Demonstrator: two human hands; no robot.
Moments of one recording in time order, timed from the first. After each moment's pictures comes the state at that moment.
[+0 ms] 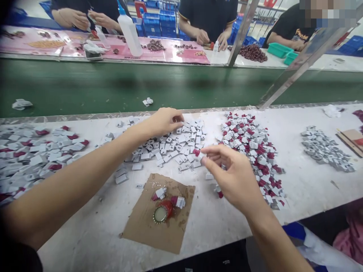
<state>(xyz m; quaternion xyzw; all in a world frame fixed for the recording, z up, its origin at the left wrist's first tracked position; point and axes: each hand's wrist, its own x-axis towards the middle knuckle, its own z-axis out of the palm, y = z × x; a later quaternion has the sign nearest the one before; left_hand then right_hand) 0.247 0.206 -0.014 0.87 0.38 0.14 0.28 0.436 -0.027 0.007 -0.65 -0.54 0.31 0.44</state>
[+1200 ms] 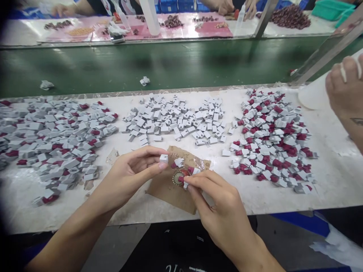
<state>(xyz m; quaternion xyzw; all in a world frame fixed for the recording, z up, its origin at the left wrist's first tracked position) 0.136 -0.023 0.002 0.53 0.48 0.31 0.62 0.363 -0.116 -0.016 -0.53 -0.61 0.36 0.46</state>
